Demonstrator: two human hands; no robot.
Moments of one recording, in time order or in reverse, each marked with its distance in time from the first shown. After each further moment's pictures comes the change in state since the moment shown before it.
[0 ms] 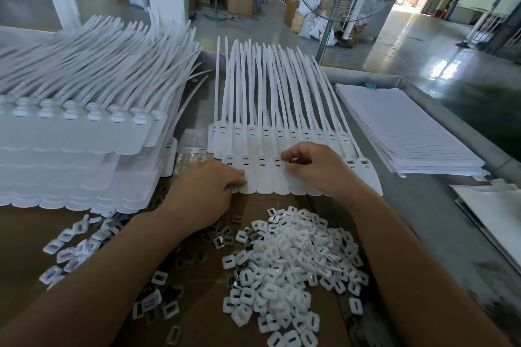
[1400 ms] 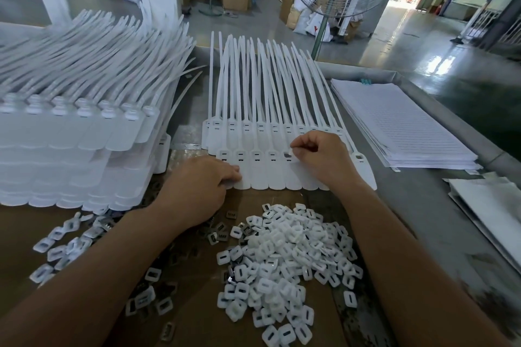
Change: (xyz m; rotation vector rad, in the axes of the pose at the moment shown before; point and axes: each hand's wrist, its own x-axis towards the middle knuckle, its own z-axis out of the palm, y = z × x) left_hand 0.000 -0.002 0.003 0.007 0.023 0.016; right_hand 0.003 0.011 -0.002 0.065 0.262 -0.017
